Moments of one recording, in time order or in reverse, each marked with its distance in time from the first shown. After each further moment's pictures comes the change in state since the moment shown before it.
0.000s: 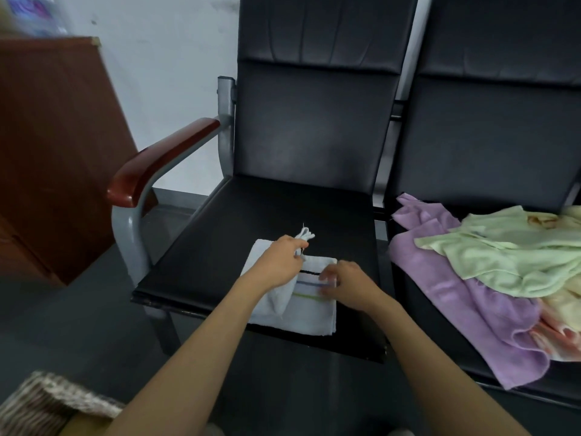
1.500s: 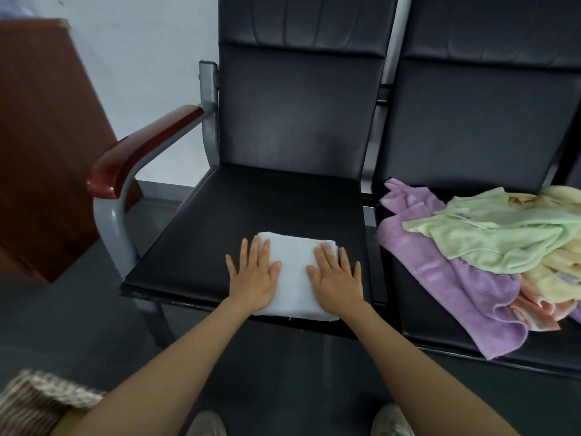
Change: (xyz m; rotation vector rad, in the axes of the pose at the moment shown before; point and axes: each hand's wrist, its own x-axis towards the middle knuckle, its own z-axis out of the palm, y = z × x) left_hand -0.014 -0.069 0.056 0.374 0.057 -0.185; right_hand -0.008 -0.001 0.049 -0.157 0.104 0.226
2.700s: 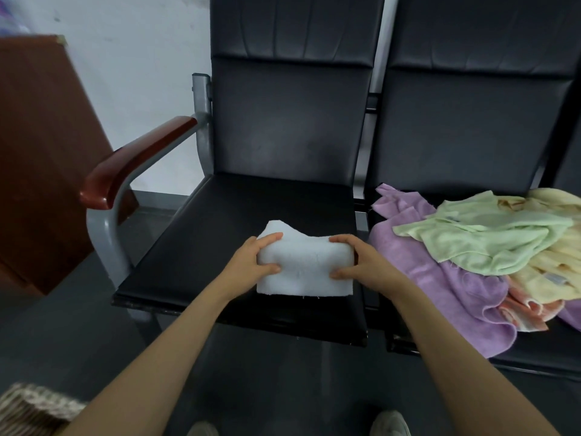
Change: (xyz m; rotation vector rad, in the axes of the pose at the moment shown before) left_hand -0.006 0.013 -0.060 -0.687 -0.061 0.231; right_hand -0.009 0.051 -0.084 0.747 -0.074 -0.172
